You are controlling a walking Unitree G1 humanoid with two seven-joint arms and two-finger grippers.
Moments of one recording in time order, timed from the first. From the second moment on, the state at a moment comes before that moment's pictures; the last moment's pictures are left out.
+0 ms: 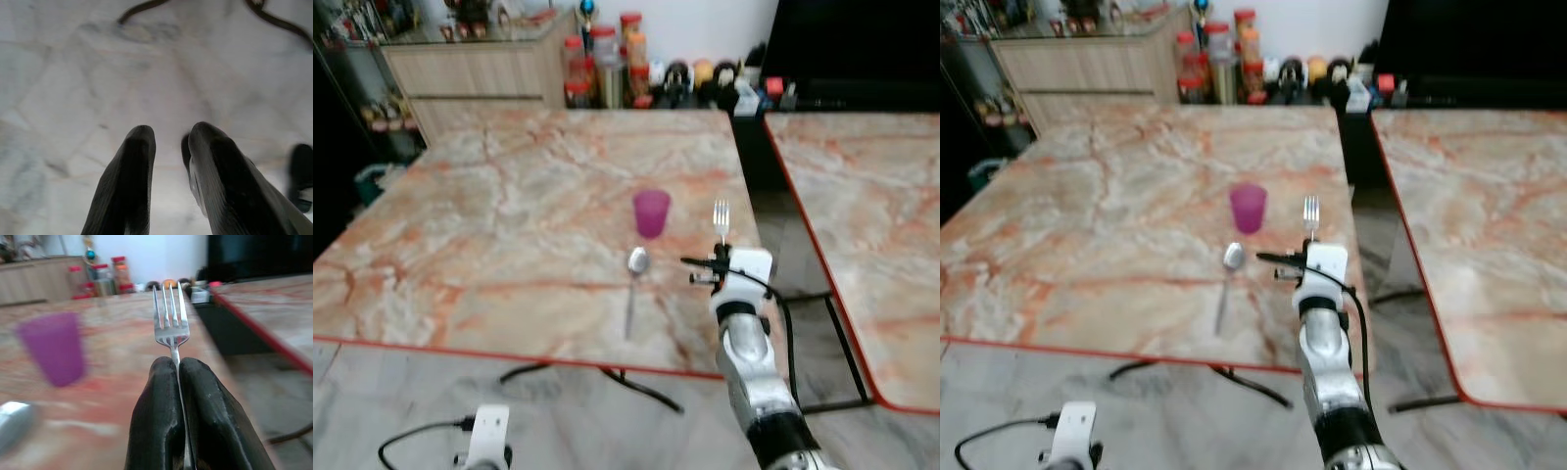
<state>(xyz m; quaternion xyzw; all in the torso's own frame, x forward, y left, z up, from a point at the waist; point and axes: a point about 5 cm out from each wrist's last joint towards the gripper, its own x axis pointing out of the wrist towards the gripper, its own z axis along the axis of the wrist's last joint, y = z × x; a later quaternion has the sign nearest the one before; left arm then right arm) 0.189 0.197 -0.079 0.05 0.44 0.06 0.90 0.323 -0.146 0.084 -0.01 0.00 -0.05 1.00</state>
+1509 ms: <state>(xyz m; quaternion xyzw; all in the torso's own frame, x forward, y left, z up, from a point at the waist) 0.191 0.190 -0.078 0.05 0.43 0.05 0.90 0.324 -0.138 0.092 -0.03 -0.03 -0.01 1.00</state>
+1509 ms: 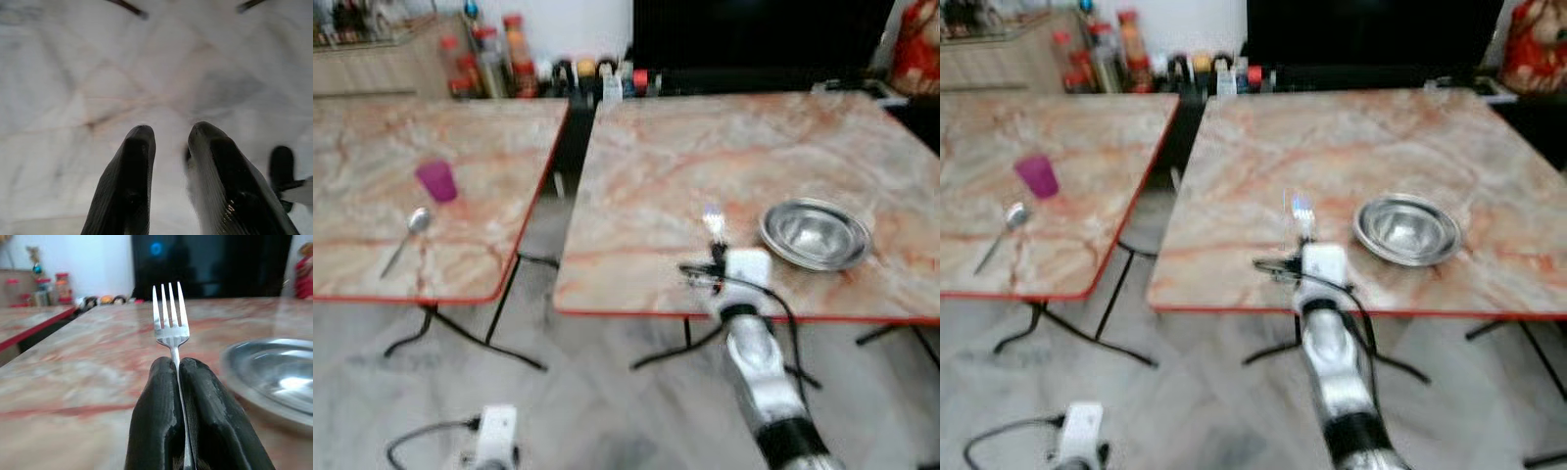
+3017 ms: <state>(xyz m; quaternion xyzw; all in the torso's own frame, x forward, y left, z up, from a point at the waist) 0.192 0.195 -0.077 0.05 0.43 0.06 0.90 0.322 -0.138 0.091 -0.02 -0.02 -0.02 1.00</state>
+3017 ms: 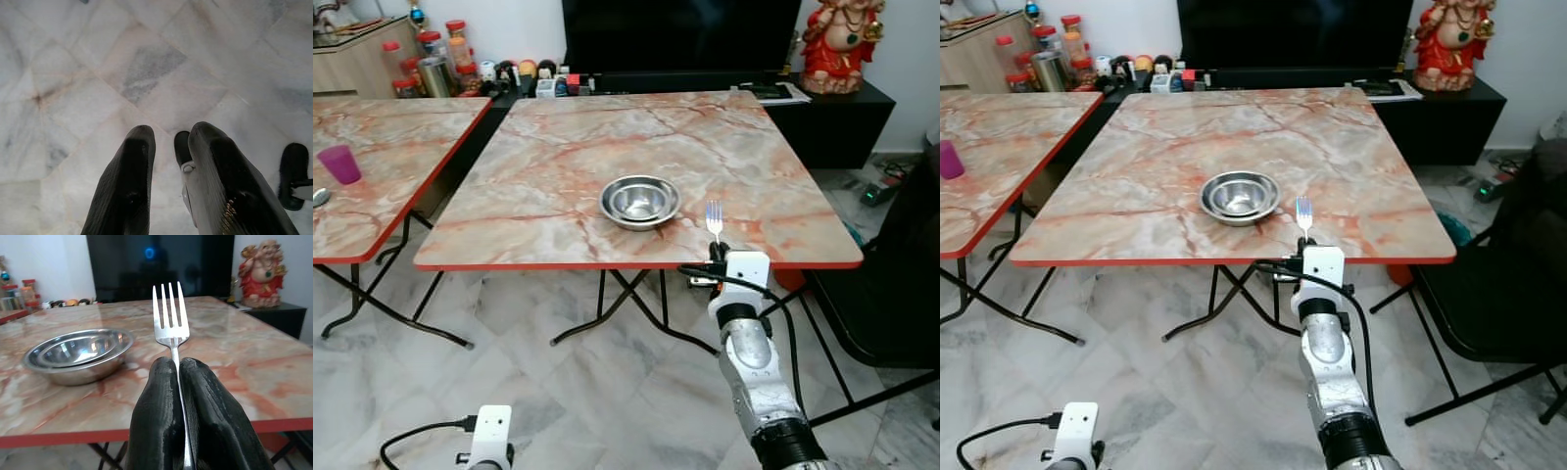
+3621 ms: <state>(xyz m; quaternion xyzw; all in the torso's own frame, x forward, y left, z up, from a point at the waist) 0.191 0.202 -0.077 0.05 0.43 0.07 0.90 0.322 -0.127 0.090 -0.01 -0.02 0.00 1.00</state>
